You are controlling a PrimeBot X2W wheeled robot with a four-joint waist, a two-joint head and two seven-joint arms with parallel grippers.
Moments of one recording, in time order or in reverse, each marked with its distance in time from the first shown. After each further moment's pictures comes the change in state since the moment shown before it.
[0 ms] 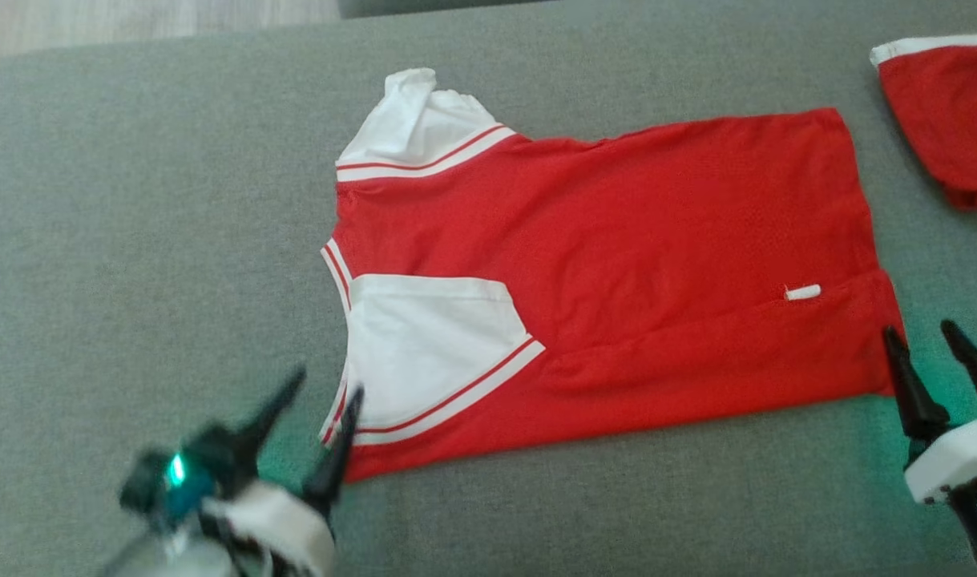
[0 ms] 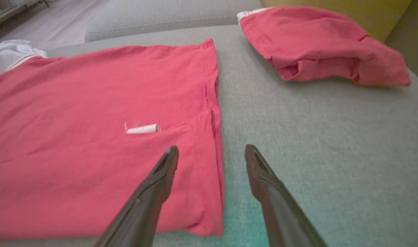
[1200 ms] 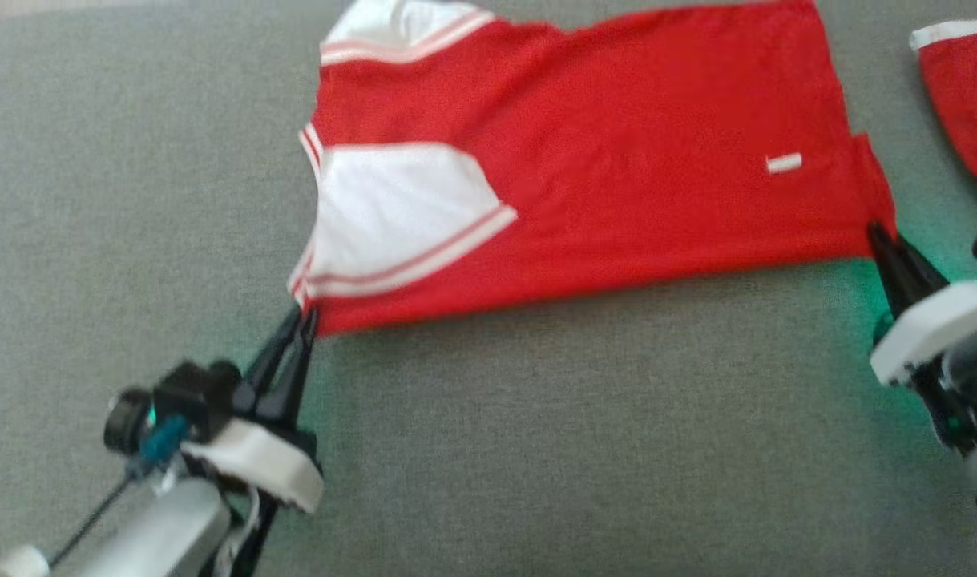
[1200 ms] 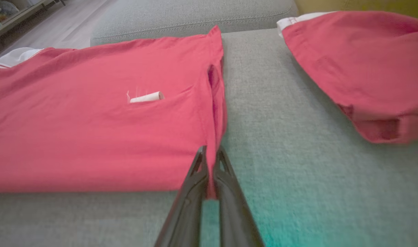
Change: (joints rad) left arm -0.172 -0.043 0.059 0.142 0.004 -0.085 -0.054; right arm -0.437 -0.034 0.294 0.376 0.151 0.000 -0.053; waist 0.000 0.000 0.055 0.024
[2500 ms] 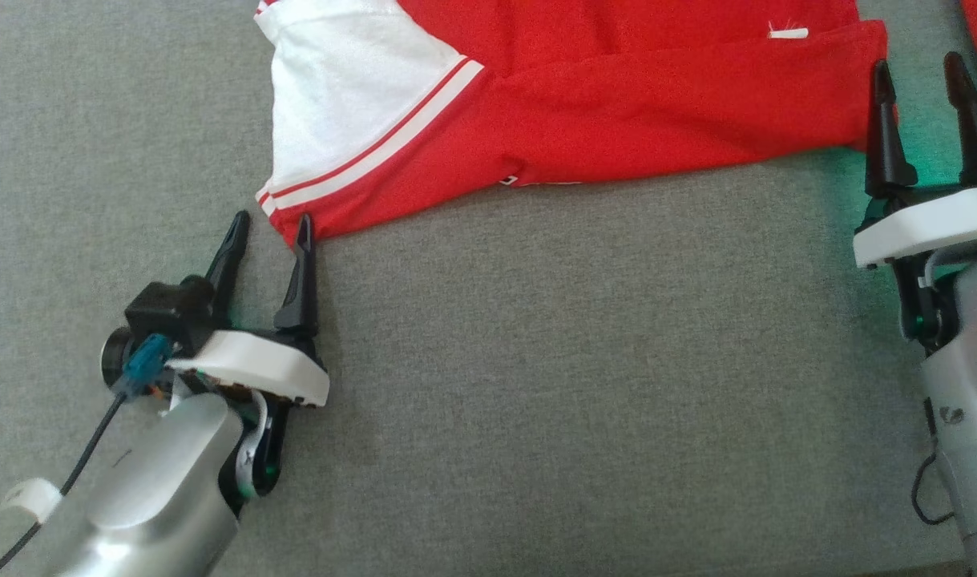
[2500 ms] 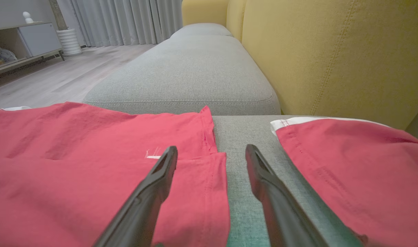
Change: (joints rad) left arm -0.122 -0.144 0.103 0.164 -0.075 0.015 -0.059; right arm -0.133 0.208 -0.304 -0.086 -0.397 0.000 -0.189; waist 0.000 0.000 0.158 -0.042
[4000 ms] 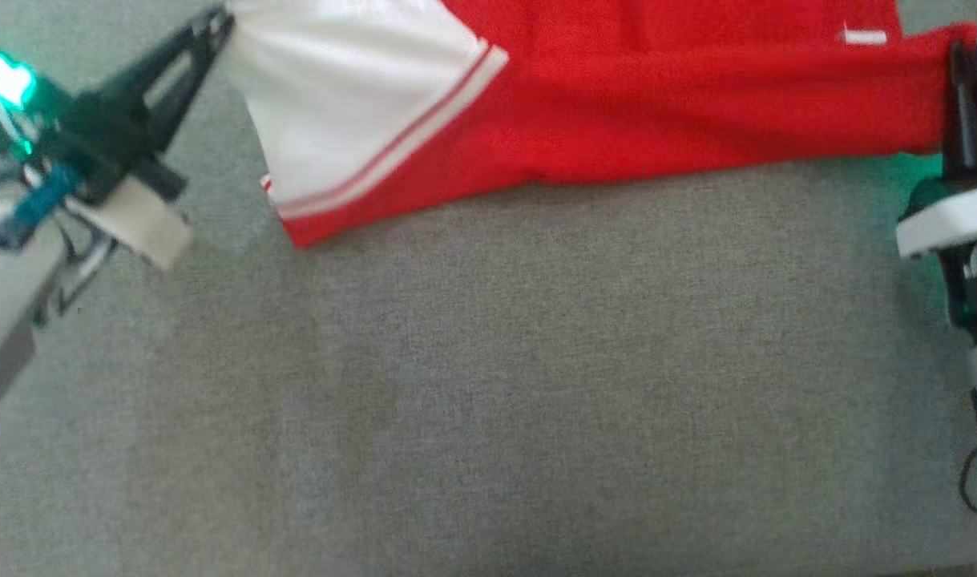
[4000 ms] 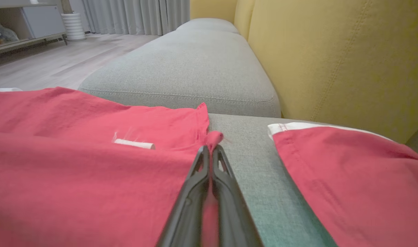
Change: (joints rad) left arm -0.473 0.369 -0.223 -0.139 0.402 -0.195 0.140; right arm 0.011 -0.089 0.019 -0.041 0.014 0.000 0.000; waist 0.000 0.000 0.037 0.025
